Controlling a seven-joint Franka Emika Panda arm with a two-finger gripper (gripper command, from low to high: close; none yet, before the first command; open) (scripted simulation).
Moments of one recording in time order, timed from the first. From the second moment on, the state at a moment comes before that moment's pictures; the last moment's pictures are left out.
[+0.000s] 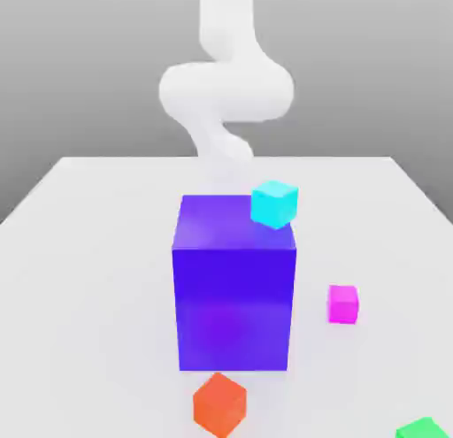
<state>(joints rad) 0.06 -0.74 0.00 -2.37 0.01 2.36 0.72</state>
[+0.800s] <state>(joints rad) 0.62 0.15 0.05 -2.92 -0.05 3.08 0.06</state>
